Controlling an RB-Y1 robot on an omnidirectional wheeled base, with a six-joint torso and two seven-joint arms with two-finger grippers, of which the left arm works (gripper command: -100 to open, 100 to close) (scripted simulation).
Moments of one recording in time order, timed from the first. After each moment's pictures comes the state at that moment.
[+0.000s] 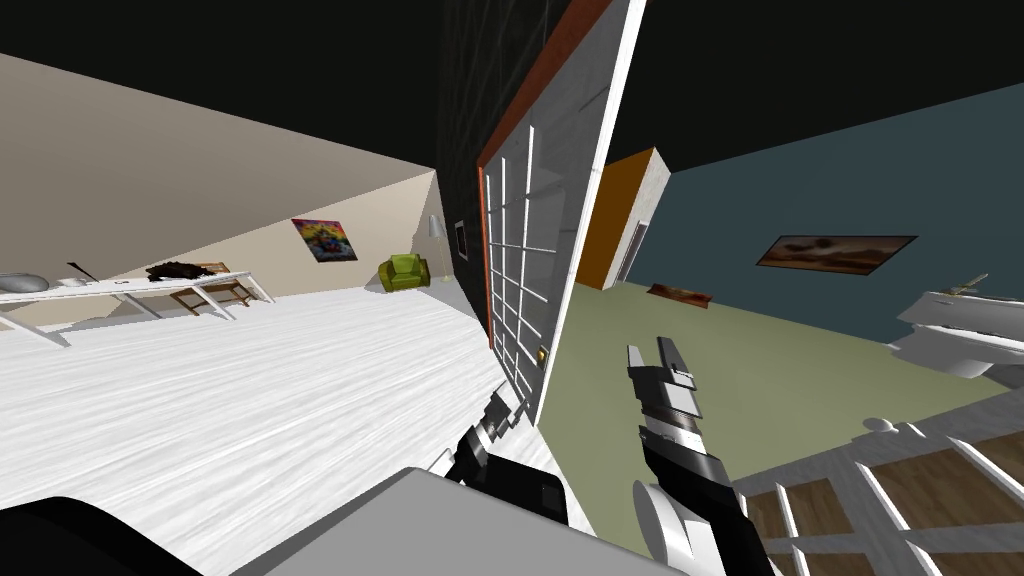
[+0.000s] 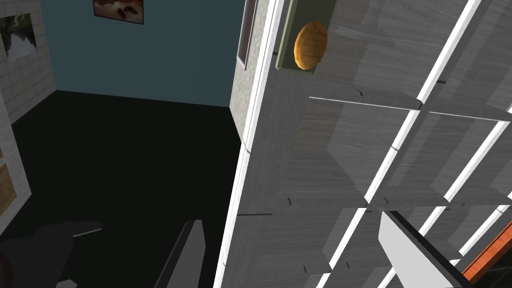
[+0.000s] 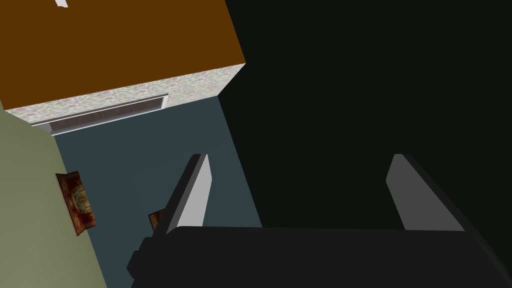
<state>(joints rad) 0.28 0.12 -0.42 -1.25 -0.34 -0.76 -1.03</state>
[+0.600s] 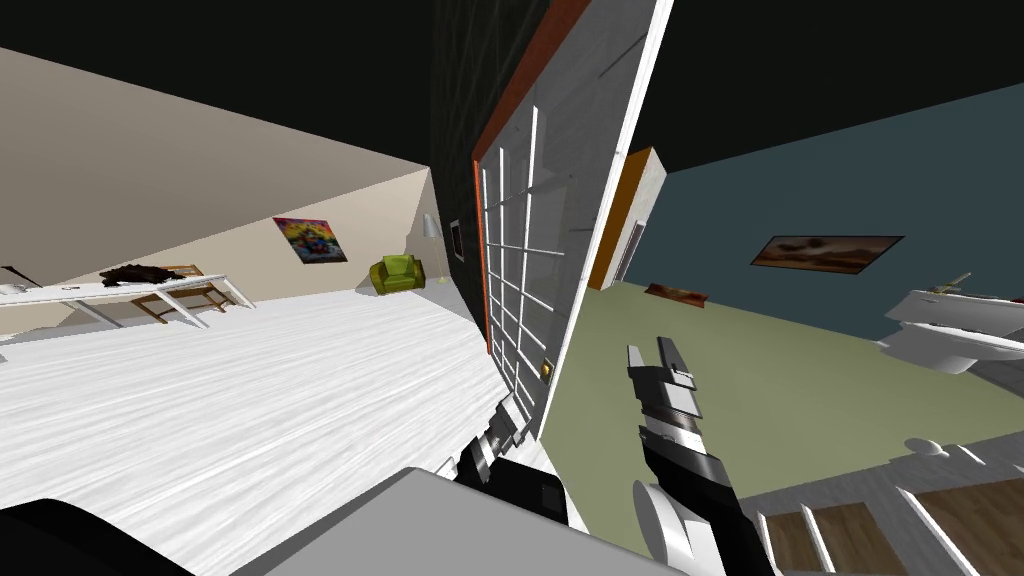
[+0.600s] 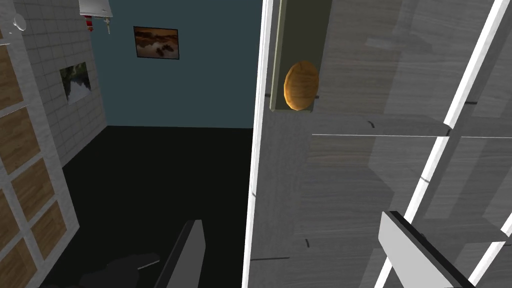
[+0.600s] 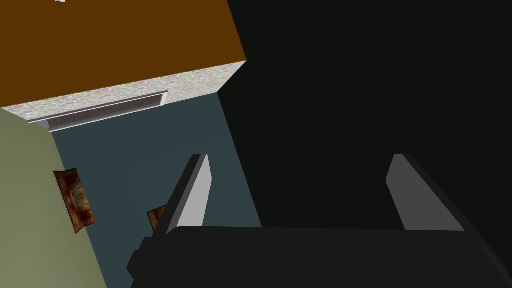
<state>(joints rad) 0.24 0.12 -0.48 -1.14 -0.38 -0.80 -1.14</state>
